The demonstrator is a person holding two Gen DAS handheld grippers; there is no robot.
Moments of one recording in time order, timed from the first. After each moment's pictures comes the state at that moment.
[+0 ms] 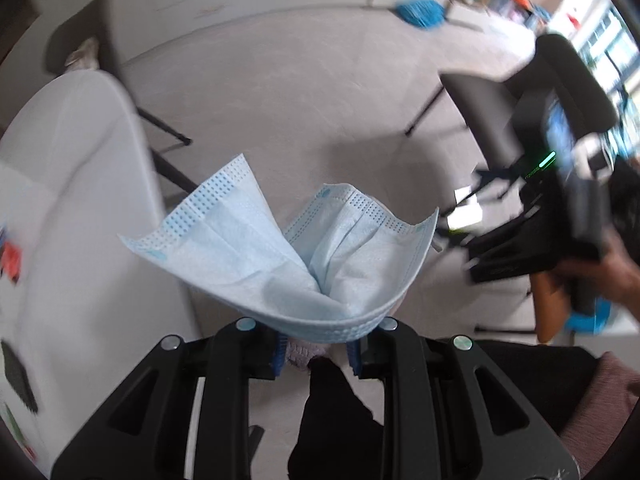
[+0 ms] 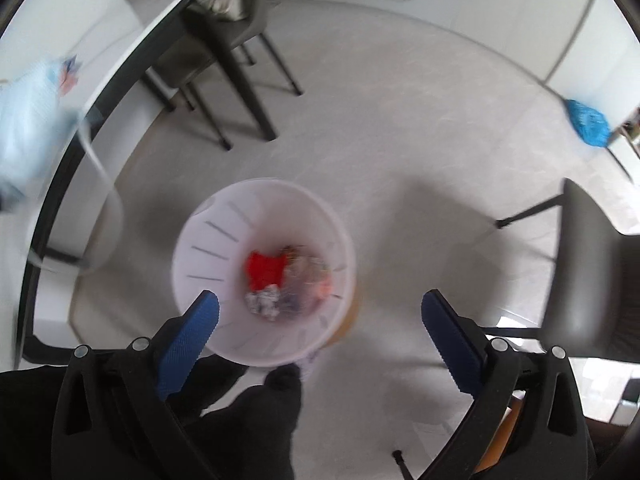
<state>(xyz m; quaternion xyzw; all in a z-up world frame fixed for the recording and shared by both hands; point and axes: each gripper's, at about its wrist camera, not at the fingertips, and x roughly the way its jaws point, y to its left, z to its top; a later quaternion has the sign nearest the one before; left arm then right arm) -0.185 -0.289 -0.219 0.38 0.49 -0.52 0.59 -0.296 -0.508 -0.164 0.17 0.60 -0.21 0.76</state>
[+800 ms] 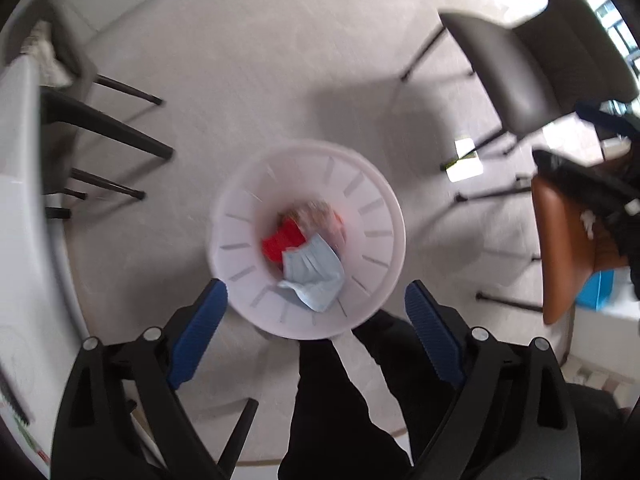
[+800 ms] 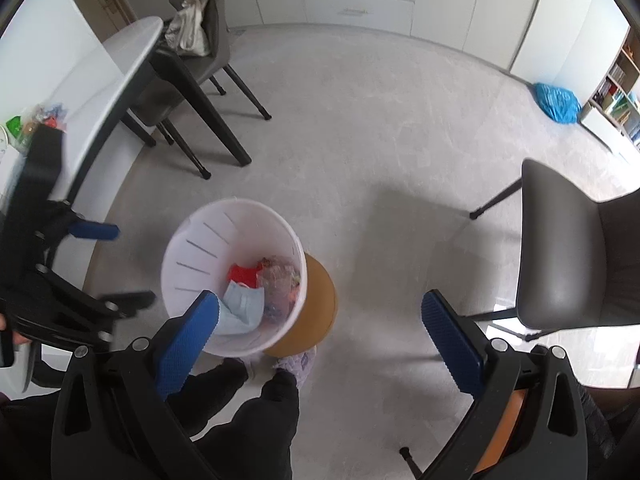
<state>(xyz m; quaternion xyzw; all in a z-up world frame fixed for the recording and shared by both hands) -0.215 -0.333 -0.282 0.41 0.53 -0.48 0.56 -0.341 -0.534 -0.119 0.19 0.56 -0.25 0.77</state>
